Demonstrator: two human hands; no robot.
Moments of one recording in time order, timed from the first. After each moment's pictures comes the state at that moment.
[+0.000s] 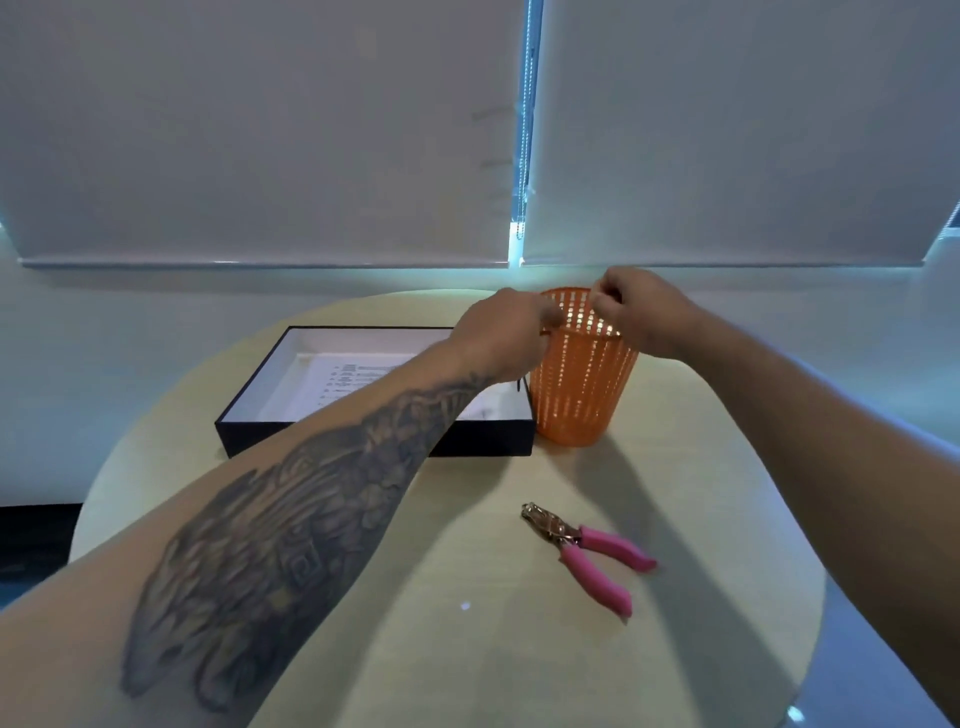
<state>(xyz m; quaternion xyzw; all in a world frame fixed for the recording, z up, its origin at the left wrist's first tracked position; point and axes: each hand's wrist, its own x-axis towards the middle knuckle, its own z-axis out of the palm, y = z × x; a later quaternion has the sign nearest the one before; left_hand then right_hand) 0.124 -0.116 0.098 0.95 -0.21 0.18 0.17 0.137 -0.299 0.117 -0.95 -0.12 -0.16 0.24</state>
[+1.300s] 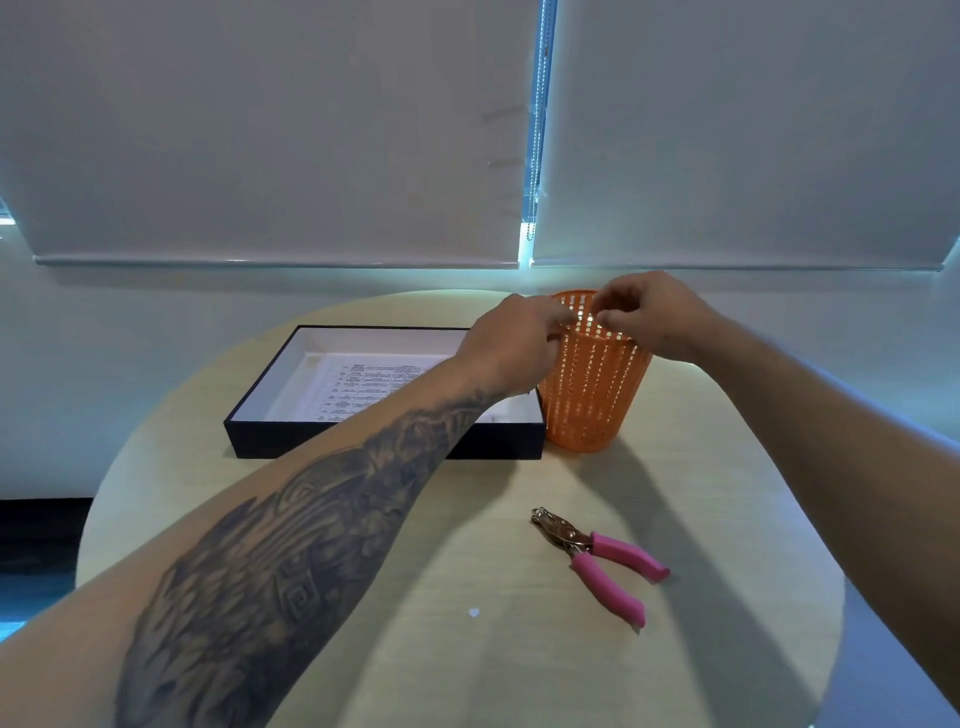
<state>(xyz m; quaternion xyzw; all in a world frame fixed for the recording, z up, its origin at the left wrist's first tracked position) 0.115 -0.113 0.088 0.93 -0.22 0.19 0.23 0.147 -0.304 0.110 -0.94 -0.12 -0.12 0.28</state>
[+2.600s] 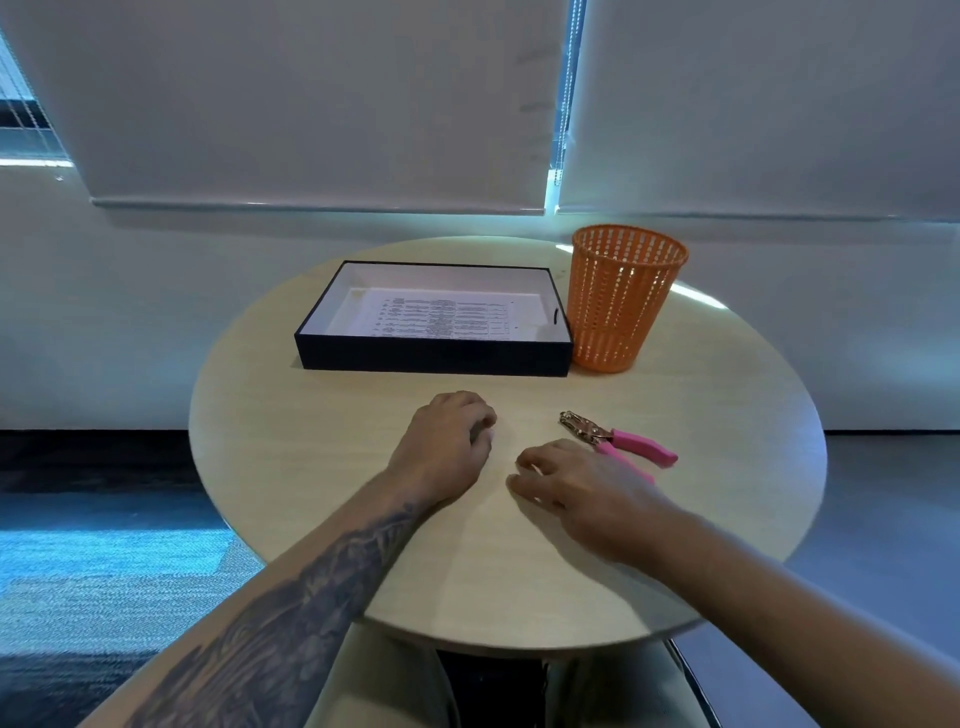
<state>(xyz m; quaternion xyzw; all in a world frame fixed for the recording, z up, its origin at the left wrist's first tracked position) -0.013 -0.011 -0.070 0.95 -0.16 0.14 0.22 -0.057 -0.229 -0.048 -0.92 -0.39 -0.05 0.04</state>
